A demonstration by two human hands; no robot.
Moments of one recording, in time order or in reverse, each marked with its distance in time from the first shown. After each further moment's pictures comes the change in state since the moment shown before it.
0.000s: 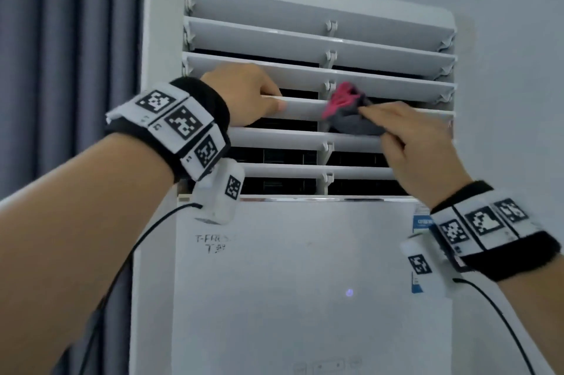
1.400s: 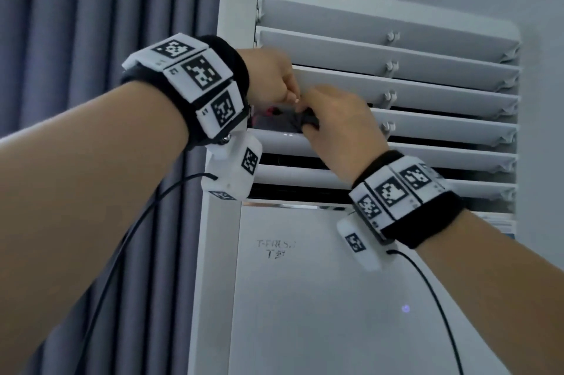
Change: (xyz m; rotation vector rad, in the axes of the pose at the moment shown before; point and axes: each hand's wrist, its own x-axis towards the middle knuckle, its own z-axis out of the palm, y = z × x) left_hand -0.008 -0.040 -0.045 -0.006 -0.252 0.017; right_hand 0.080 -0.115 0.075 -0.010 -0.081 -0.122
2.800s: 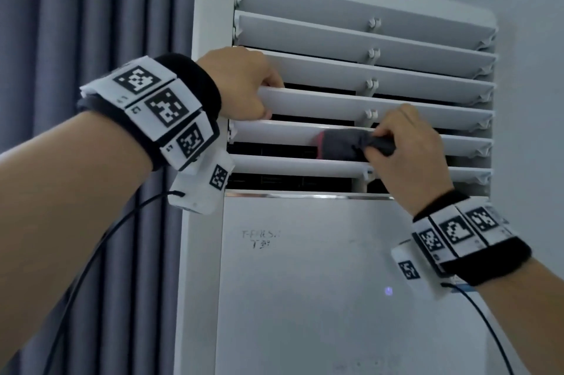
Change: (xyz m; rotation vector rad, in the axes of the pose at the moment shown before) left_hand -0.016 -0.001 0.020 0.184 0.177 0.019; right_hand -0.080 0.052 -0.027 -0.043 0.139 0.249
